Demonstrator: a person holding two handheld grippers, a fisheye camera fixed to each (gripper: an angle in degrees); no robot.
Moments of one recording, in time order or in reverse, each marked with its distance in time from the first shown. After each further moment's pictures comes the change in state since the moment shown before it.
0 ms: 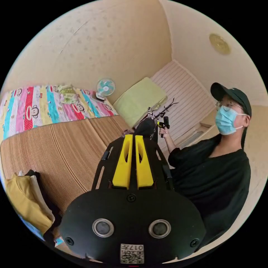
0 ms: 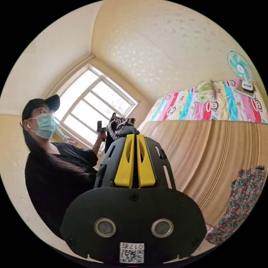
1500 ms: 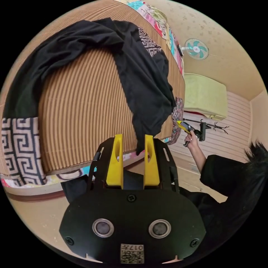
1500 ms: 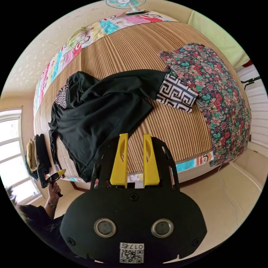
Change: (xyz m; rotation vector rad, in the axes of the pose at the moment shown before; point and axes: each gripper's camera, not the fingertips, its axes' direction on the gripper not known) left arm -0.258 0.173 0.289 -0.280 -0.044 -0.685; right arm 0.259 0.055 0.239 -0.190 0.593 0.763
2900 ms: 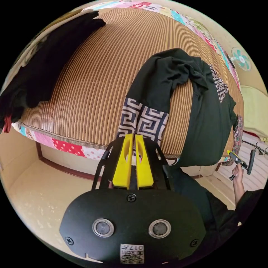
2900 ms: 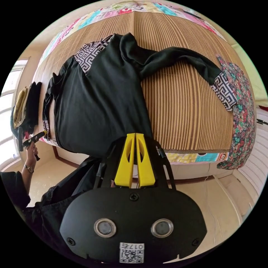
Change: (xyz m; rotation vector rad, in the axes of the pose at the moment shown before) left arm -0.112 0.135 -0.132 0.101 -0.707 -0.221; right arm -0.030 0.082 0.086 -0.131 0.153 -0.353
